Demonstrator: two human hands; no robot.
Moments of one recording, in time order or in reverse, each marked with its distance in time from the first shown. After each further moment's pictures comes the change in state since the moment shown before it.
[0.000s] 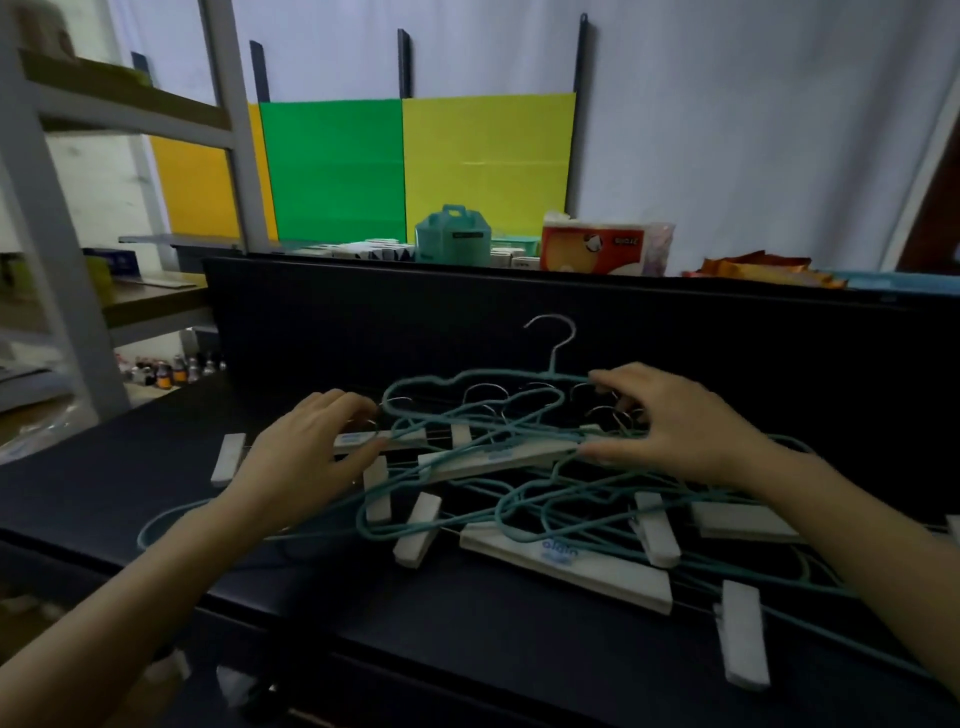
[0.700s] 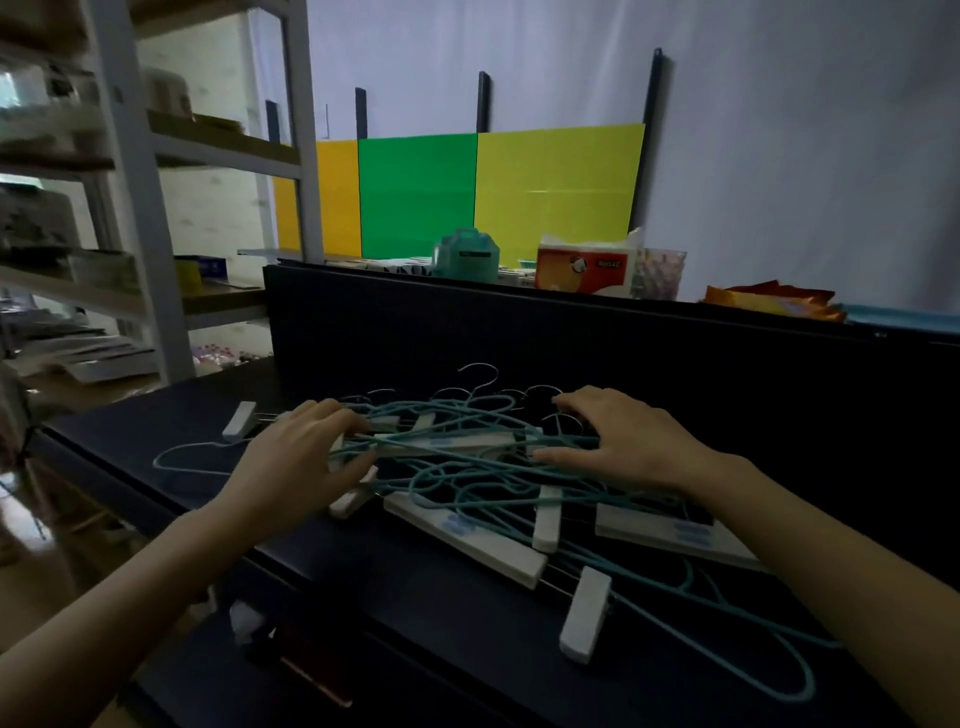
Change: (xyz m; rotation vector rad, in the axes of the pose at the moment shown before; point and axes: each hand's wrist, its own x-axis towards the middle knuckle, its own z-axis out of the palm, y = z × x) left_hand -0.039 0.100 0.000 0.235 0.067 -0.111; right_hand -0.013 0.048 -0.011 -0.093 -0.118 -0.191
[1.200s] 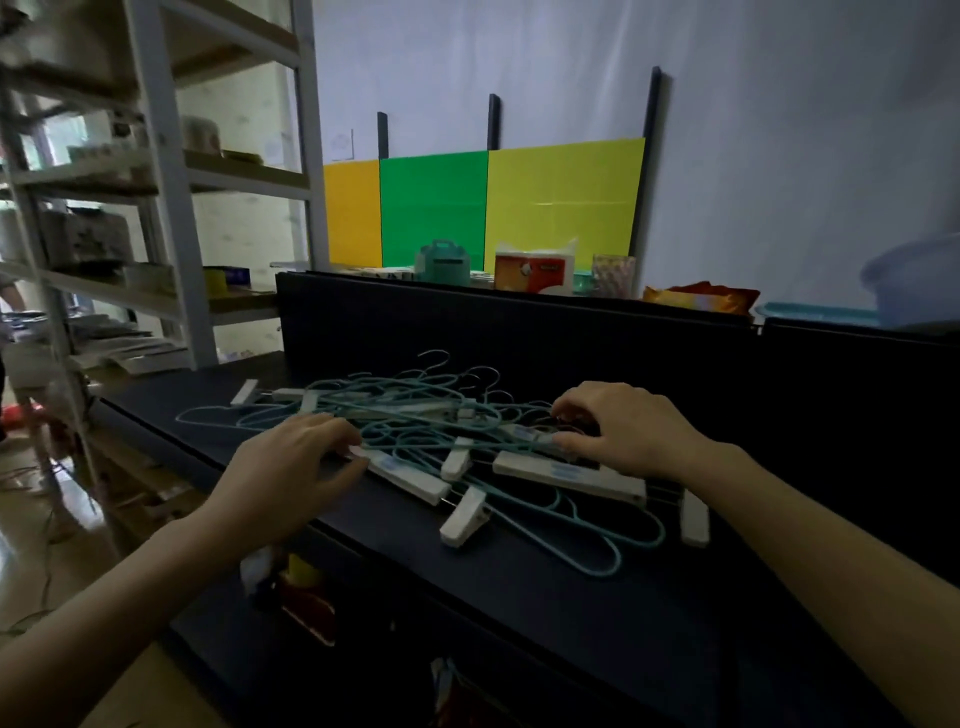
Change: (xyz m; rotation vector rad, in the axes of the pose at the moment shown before) left_hand -0.070 0.121 -0.044 0.028 -0.010 -0.038; right_hand -0.110 0.058 -0.029 -0.027 0.140 -0.138
